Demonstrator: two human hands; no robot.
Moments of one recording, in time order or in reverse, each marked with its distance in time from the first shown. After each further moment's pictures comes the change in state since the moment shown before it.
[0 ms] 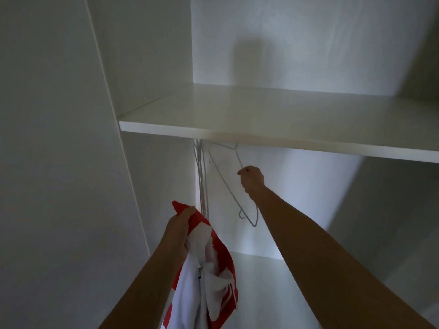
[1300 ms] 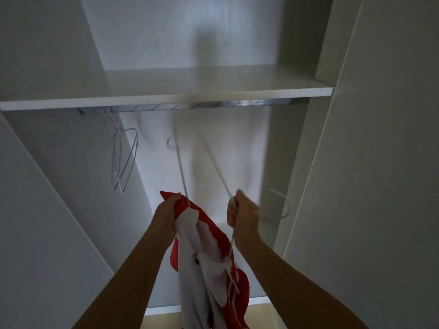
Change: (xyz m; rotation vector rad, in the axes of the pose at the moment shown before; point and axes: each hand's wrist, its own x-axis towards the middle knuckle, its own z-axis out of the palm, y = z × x) left_hand -0.156 -0.148 0.110 0.140 -0.175 0.006; right_hand -0.271 0.183 -0.205 1.012 0.094 0.023
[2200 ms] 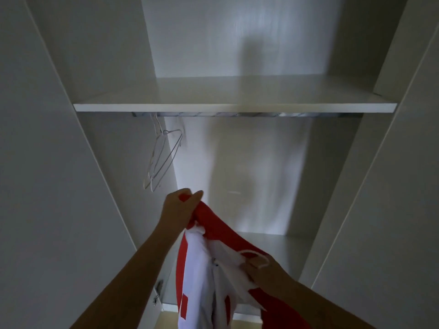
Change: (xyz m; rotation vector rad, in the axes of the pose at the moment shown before) left_hand -0.018 0.042 -0.039 0.538 0.098 0.625; right_hand -0.013 0.060 -0.054 -1.112 -0.580 0.088
